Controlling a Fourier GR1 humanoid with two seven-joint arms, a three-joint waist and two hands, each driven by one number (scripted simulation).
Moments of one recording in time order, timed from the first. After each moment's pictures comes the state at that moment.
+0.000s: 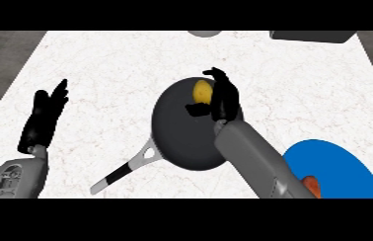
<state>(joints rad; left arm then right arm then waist) -0.21 0.30 0.14 -1.30 -0.15 0.03 0.25 -0.74 0.00 0.52 -0.76 0.42 -0.81 0.52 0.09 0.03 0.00</state>
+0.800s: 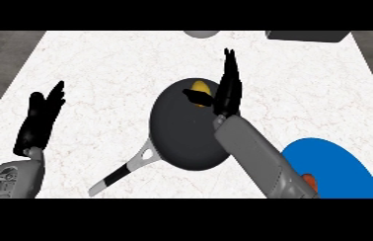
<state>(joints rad) -0.19 0.31 0.16 -1.30 -0.14 0.02 0.24 -0.78 -0.01 0.50 -0.72 0.06 -1.08 0.14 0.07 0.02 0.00</state>
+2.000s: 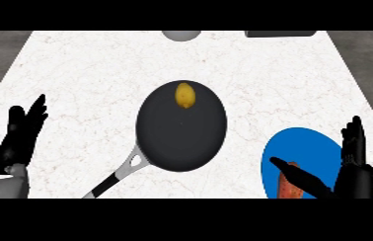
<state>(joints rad) -0.09 0.32 0.21 -1.35 -0.14 0.02 0.25 0.16 -0.54 0.42 -1.84 -0.01 -1.00 0.11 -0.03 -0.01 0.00</state>
